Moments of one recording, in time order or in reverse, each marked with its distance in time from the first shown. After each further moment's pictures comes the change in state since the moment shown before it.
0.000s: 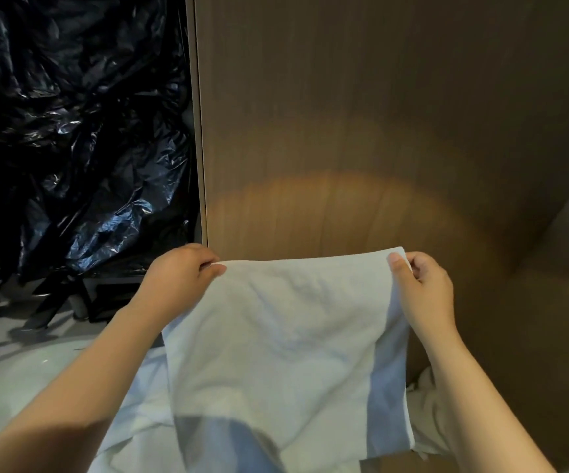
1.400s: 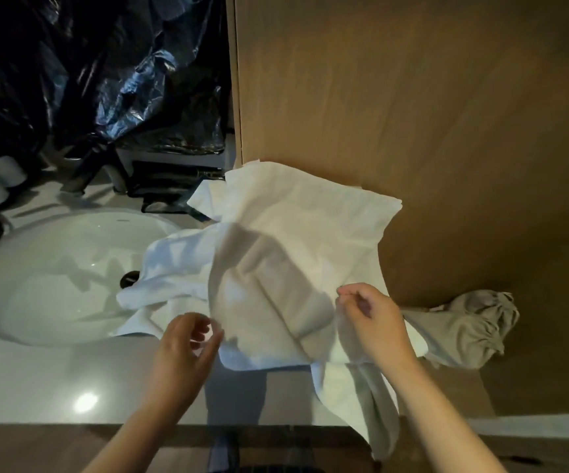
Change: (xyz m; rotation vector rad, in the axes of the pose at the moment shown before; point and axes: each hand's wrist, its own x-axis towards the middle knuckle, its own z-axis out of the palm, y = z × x) left_hand -0.241 -0.012 0.125 -0.310 -0.024 -0.579; right_hand -0.152 0.086 0.066 0.000 -0.647 0.269
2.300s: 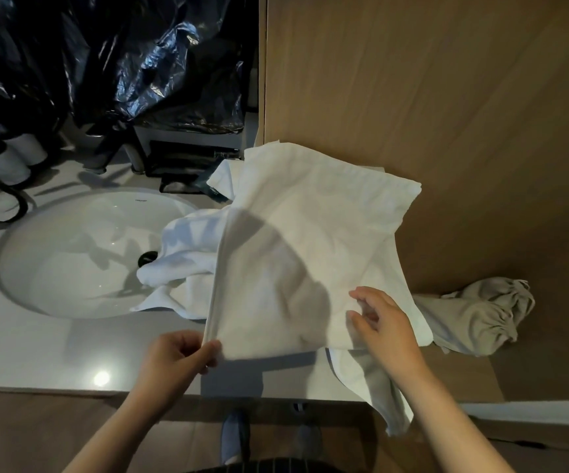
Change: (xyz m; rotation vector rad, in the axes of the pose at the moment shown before) left_hand -0.029 -0.026 -0.038 -0.286 -0.245 -0.223; right_hand -0.031 0.024 0.017 -0.178 -0.126 -0.043
